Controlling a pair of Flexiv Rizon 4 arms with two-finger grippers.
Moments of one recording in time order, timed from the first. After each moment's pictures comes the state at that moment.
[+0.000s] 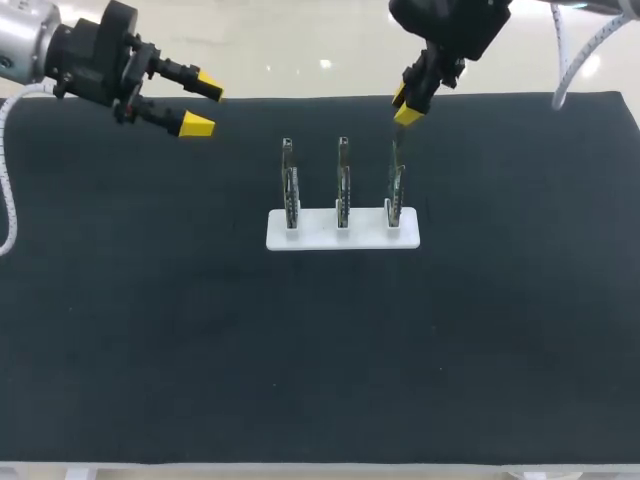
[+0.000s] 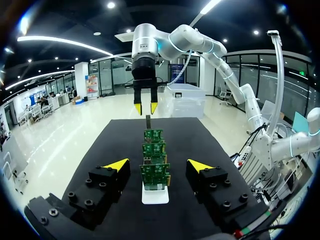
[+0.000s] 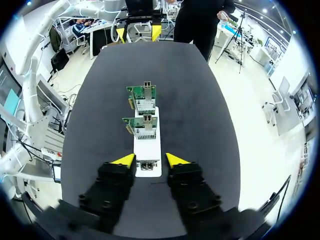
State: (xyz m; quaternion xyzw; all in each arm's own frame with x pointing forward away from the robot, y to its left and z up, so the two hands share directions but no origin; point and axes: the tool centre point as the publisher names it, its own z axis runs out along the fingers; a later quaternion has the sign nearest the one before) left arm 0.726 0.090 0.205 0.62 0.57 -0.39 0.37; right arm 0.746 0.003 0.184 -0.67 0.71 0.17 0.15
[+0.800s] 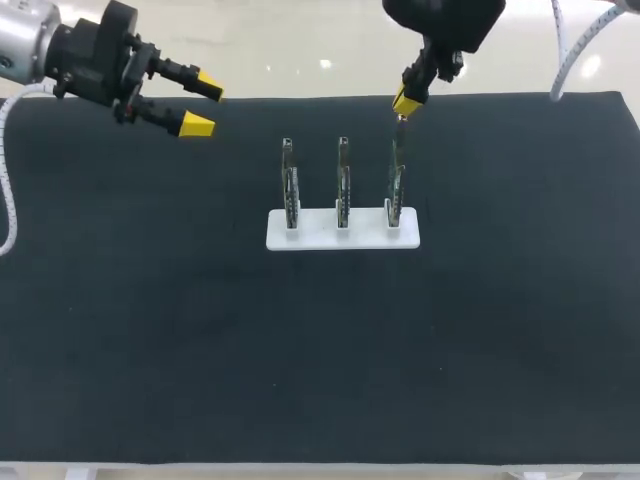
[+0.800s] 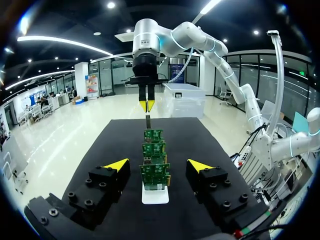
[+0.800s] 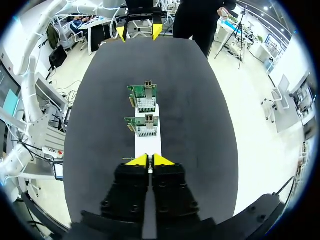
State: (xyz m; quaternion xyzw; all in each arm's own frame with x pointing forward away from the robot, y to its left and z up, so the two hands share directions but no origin) left arm 0.726 0.090 0.205 0.62 0.57 -0.39 0.37; right arm 0.743 0.002 0.190 -0.67 0.71 0.15 0.14
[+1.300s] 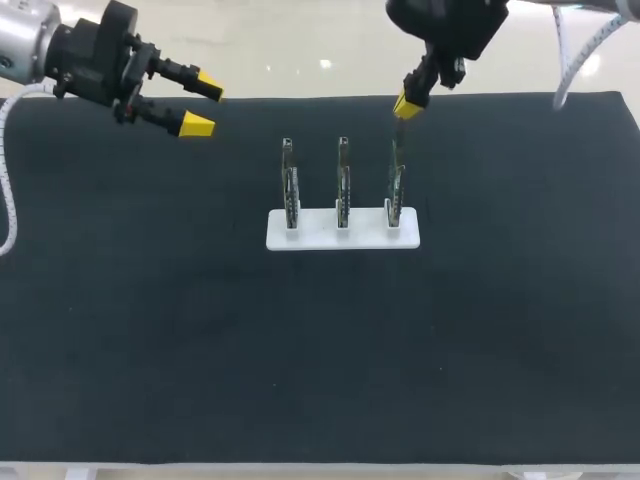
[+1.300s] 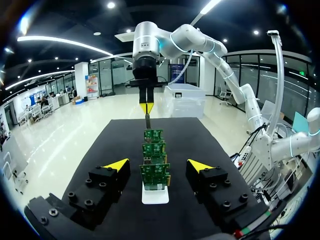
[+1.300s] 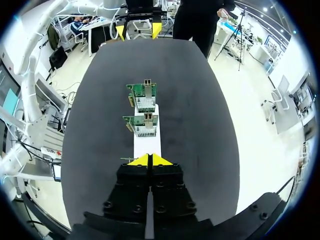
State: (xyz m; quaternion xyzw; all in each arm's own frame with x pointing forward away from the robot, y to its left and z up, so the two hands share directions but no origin) left arm 0.726 0.090 0.205 0.62 0.57 -0.39 0.37; right arm 0.744 0.002 0.180 -0.67 0.71 0.16 0.15
